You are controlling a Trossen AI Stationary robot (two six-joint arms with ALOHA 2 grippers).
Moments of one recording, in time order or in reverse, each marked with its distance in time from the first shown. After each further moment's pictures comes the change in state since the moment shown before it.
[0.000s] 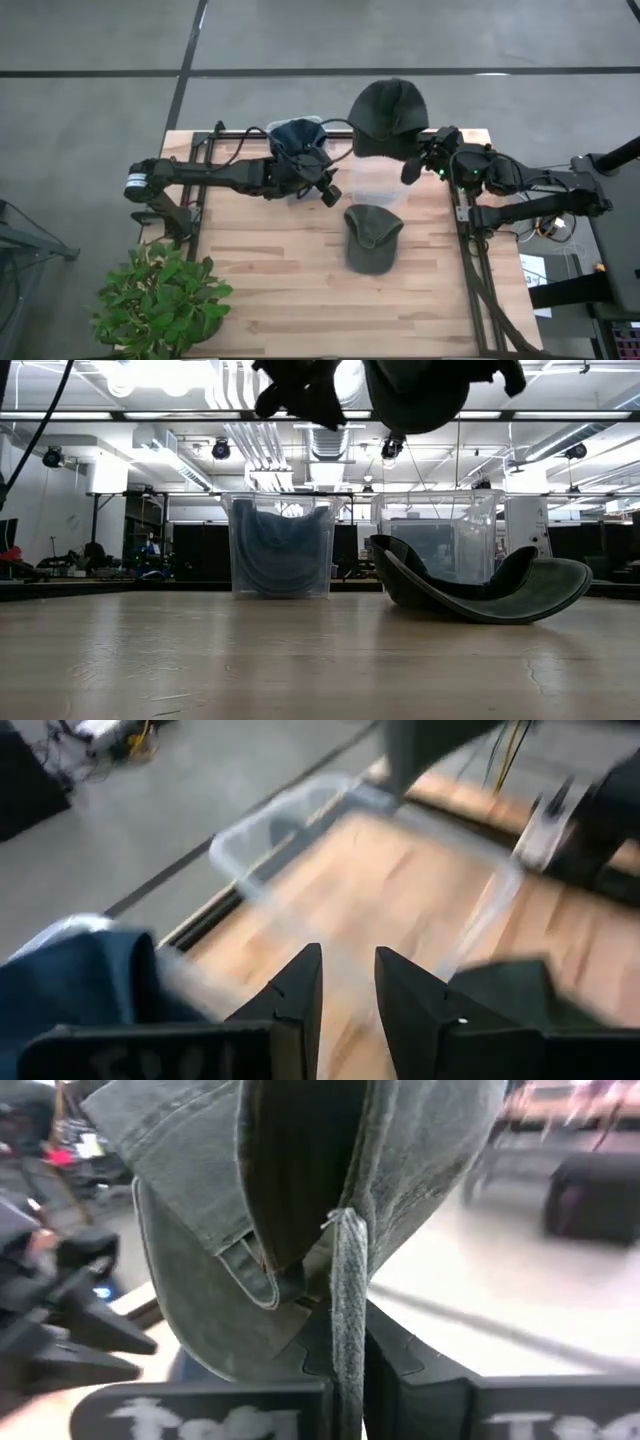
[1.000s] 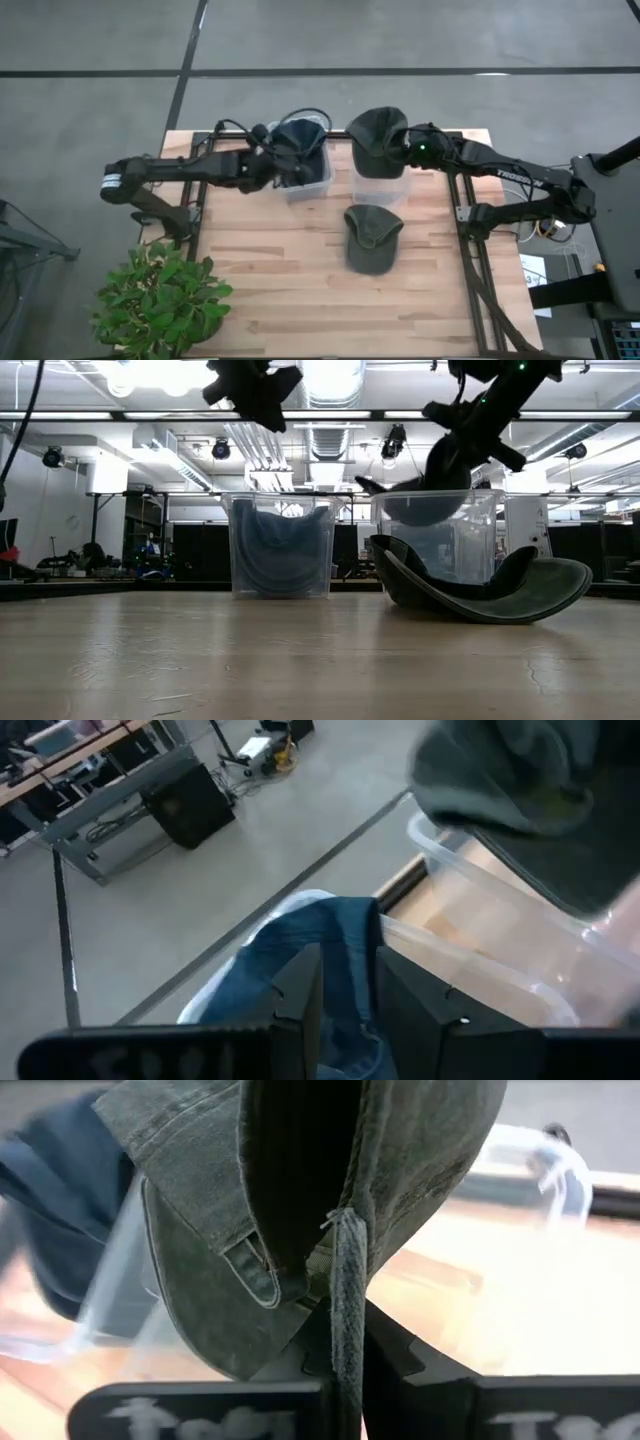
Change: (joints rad) left arm 0.058 -0.180 -0.131 -0.157 -0.290 0.094; right arm -0.393 0.225 0.000 -0.342 -0.453 0.463
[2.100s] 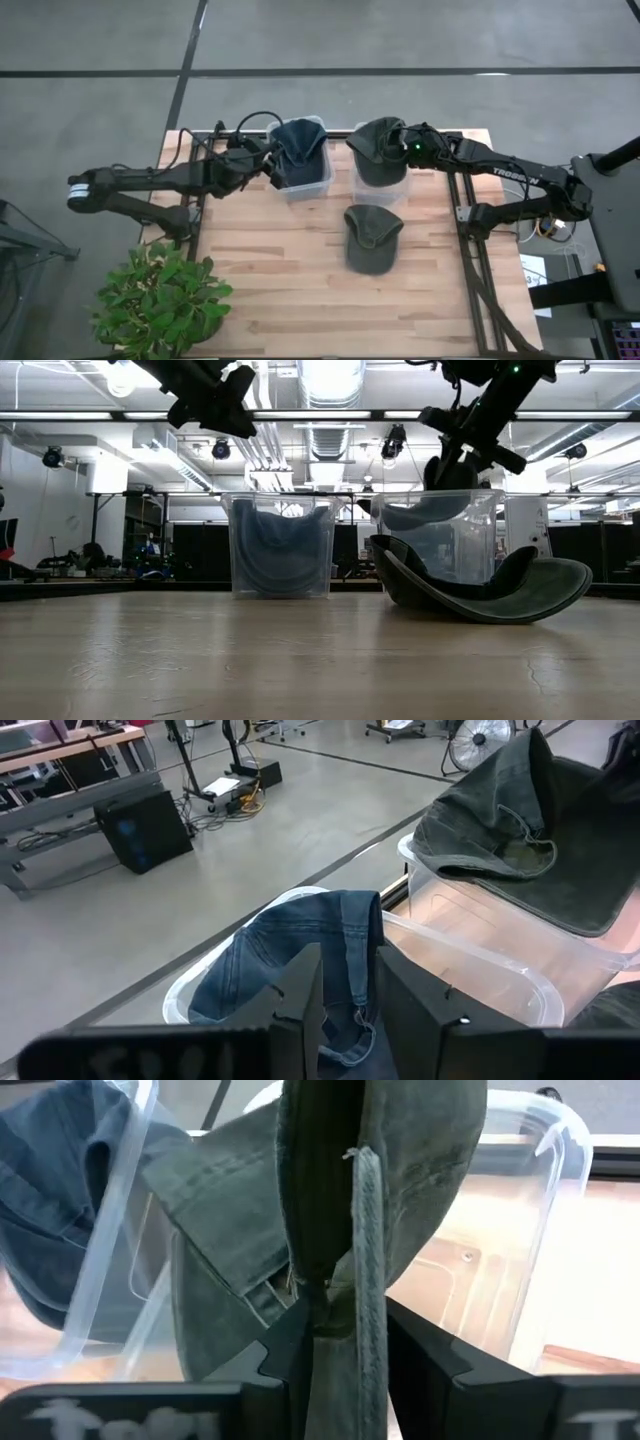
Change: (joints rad) left arm 0.054 -0.349 -0.443 0.365 0.133 0.048; right arm -0.002 0.048 0.018 -0.044 -0.002 0.096
